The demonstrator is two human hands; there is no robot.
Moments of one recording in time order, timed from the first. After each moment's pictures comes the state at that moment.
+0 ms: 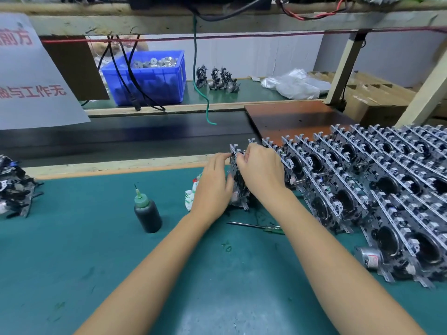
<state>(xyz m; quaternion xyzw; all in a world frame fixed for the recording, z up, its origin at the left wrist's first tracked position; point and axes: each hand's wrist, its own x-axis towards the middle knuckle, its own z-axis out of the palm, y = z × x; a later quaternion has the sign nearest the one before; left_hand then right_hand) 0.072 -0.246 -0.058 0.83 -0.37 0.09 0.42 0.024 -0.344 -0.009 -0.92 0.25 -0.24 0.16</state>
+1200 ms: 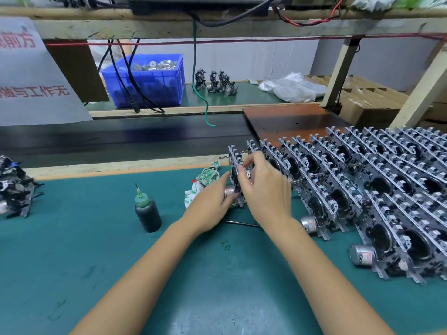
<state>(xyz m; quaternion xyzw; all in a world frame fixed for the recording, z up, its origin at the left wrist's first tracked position) 0.065 -0.225 -0.065 0.84 -0.42 -0.07 0.33 -0.025 -0.319 -0.017 -0.90 0.17 -0.36 0.19</state>
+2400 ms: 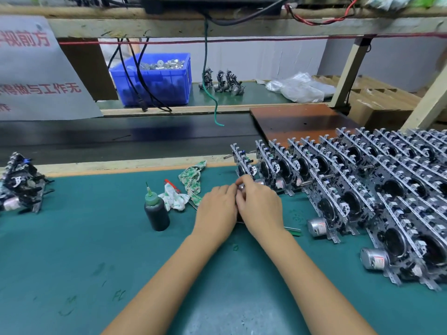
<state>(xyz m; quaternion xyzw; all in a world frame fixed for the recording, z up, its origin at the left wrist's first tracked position) 0.046 -0.222 -0.072 0.90 -0.40 0.09 0.16 -0.006 -0.311 -0.060 -0.94 0.20 -0.25 0.16</state>
